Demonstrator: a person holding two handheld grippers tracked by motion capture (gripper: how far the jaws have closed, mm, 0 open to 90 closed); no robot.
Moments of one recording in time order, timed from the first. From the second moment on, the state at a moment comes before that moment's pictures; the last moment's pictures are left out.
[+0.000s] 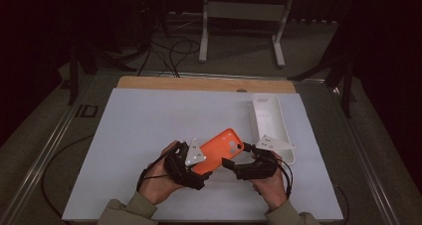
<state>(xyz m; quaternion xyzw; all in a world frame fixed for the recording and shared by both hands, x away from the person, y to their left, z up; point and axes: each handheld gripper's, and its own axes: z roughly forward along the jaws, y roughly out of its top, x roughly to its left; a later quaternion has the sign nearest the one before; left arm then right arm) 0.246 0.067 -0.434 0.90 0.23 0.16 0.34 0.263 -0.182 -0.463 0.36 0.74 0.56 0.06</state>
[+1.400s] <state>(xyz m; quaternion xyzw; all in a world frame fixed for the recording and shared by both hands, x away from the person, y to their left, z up) 0.238 0.045 -0.443 0.91 0.20 0.15 0.33 0.258 -0.162 -0.456 0.39 0.75 0.54 -0.02</state>
